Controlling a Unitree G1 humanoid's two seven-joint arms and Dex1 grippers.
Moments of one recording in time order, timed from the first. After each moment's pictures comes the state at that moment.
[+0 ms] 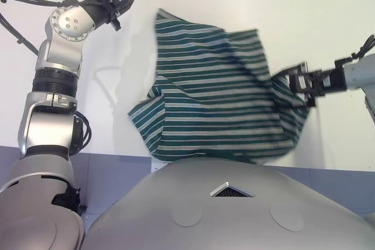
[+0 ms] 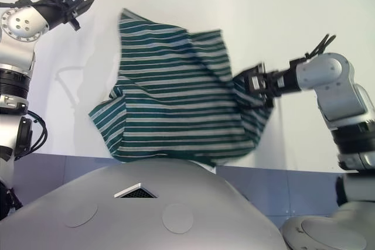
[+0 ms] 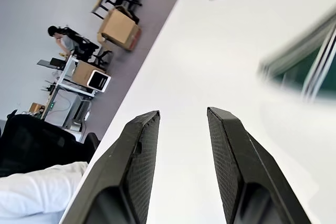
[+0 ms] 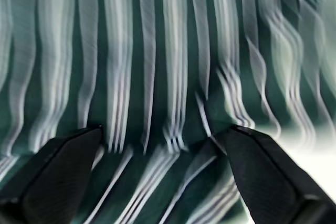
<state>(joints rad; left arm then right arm) -0.56 0.62 -0.24 0.63 0.22 -0.21 -0.54 -0.05 -1.04 0.26 -0.07 0.15 -0.02 1.39</state>
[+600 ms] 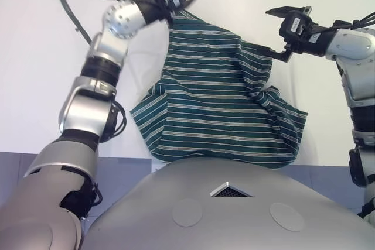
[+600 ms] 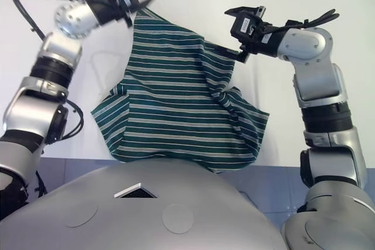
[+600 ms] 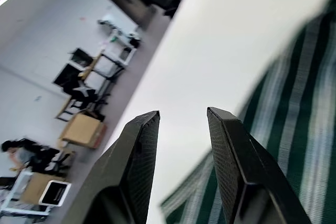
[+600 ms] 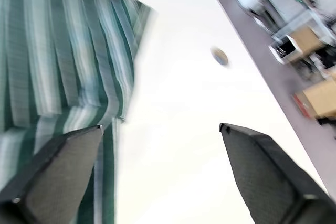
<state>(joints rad) -0.58 0.37 -0.39 0.70 0.27 -0.57 -0.62 -0.31 -0.71 0.22 0.08 -0.03 0.10 0.81</state>
